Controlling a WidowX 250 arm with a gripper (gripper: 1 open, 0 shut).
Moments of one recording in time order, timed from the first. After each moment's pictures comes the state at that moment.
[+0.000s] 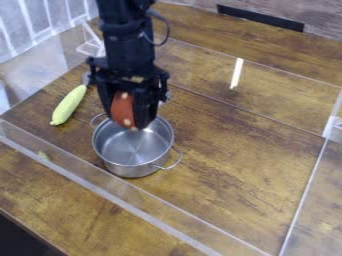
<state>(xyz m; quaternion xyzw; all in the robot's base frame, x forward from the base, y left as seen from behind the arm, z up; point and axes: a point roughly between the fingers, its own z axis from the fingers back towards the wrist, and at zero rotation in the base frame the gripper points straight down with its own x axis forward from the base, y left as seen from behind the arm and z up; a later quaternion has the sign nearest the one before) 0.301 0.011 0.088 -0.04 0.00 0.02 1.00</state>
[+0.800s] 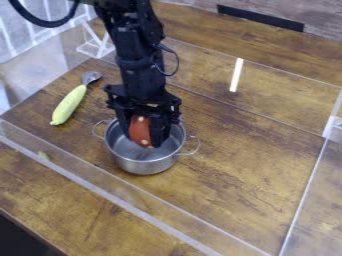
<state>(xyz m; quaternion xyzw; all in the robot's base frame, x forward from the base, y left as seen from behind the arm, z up) 0.328 0.009 0.046 -0.05 -0.02 0.03 1.00</state>
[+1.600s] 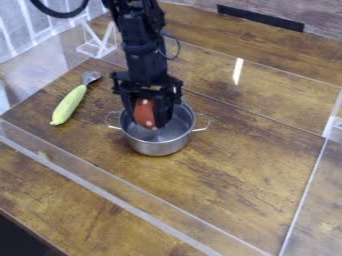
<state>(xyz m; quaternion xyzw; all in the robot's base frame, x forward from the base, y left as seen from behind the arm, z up) 0.359 0.032 0.049 -0.06 -0.02 0.06 1.00</state>
